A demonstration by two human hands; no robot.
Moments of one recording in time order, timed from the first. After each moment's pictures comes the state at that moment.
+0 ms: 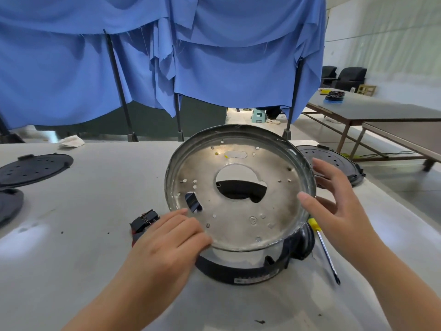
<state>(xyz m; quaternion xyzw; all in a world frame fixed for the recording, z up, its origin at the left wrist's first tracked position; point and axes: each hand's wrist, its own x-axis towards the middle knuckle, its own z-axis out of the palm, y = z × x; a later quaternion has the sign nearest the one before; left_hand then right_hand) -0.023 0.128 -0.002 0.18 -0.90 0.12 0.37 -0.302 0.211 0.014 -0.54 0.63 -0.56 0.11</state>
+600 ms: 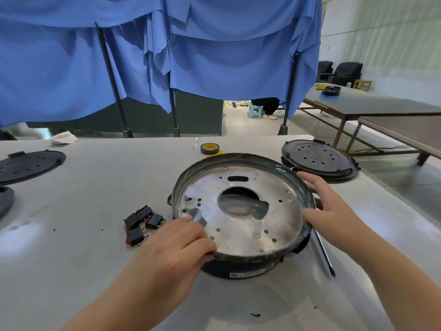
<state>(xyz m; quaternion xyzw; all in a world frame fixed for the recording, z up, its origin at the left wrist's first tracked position) -0.033 0.134 -0.008 0.16 -0.92 0.05 0.34 -0.314 0.206 0.010 -0.48 0.72 -0.45 0.23</state>
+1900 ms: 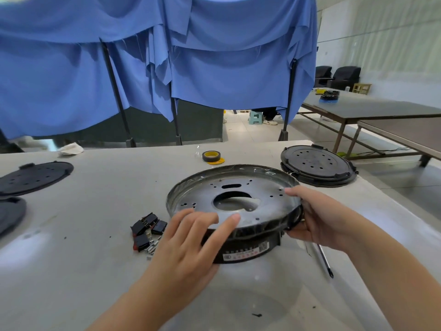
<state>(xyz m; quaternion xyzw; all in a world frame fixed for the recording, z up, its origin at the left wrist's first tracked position) -0.050 0.126 -0.021 0.16 -0.90 0.19 0.37 -0.300 0.197 0.039 -0.25 0.62 -0.50 0.55</state>
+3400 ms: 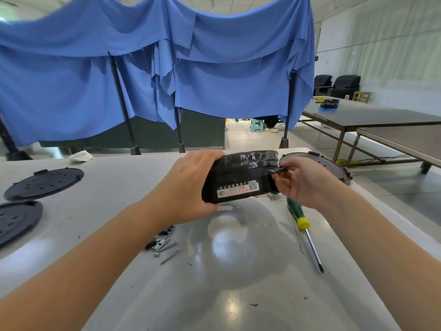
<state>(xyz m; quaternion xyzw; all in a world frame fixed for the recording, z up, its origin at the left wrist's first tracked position) -0.068 0.082 0.077 0.19 -0.93 0.04 0.31 -0.310 0.161 0.077 -0.23 0.48 -0.64 0.55</state>
